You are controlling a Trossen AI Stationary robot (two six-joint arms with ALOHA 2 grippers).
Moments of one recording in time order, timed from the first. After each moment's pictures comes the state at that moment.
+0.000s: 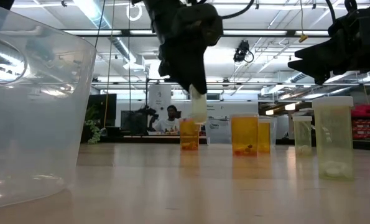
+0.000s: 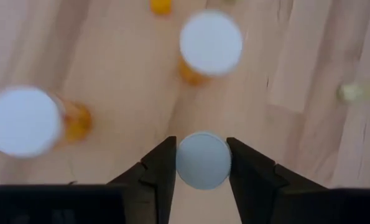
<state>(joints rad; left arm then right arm) -0.10 1.96 1.59 -0.72 -0.07 -0.37 -0.11 0.01 0.01 0.04 0.07 0.08</state>
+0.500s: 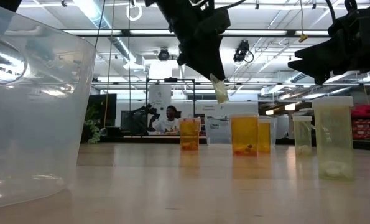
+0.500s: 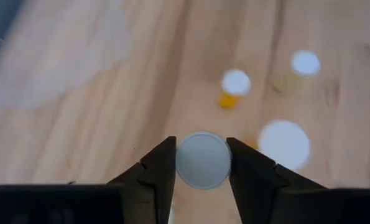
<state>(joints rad) 0.03 1.96 1.66 -0.62 -0.19 -0.16 -0.11 0.01 0.01 0.04 0.07 0.08</state>
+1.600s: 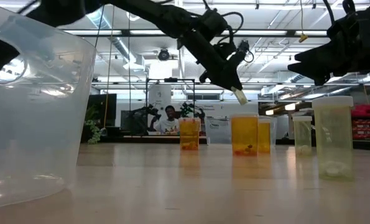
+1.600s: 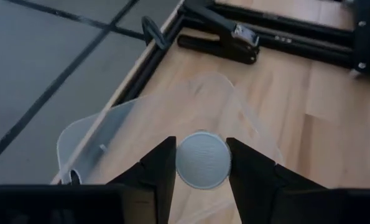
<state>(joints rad) 0.35 2.28 2.07 -0.43 -0.08 0.00 -0.11 0.03 0.01 0.02 0.07 0.08</state>
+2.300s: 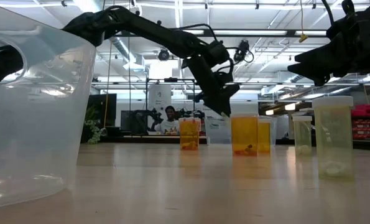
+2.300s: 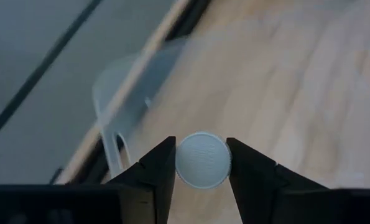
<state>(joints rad) 0.44 2.51 2.35 -0.69 -0.10 0.01 -0.11 0.03 0.01 0.02 0.07 0.08</state>
